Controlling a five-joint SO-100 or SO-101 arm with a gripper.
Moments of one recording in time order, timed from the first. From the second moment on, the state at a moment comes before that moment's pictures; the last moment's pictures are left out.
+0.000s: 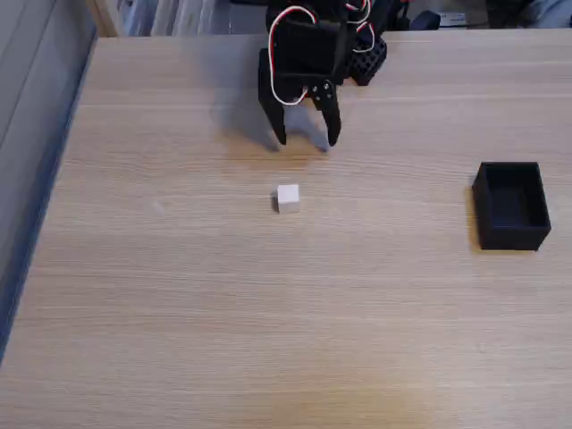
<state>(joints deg) 21.9 140.3 149.9 62.8 -107.8</state>
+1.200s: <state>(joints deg) 20.4 103.1 123.0 54.3 -104.1</state>
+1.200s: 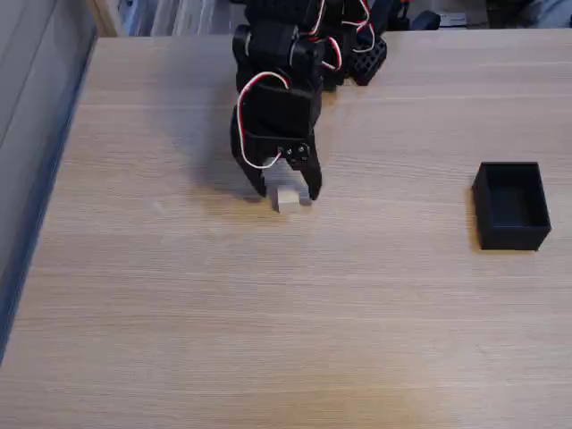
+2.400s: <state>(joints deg) -16.5 137.7 130.3 59.9 -96.5</state>
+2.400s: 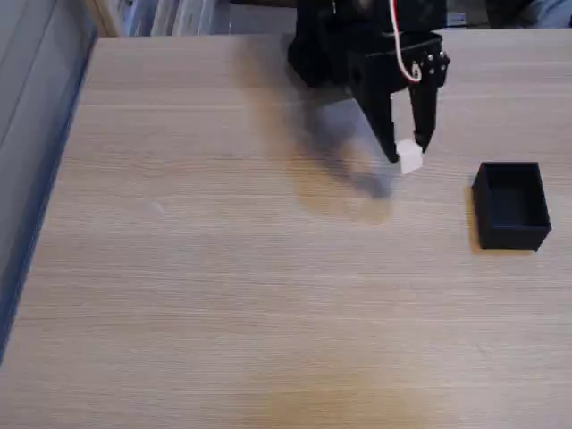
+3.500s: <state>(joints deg) -35.0 94.4 93.5 64.1 -82.6</state>
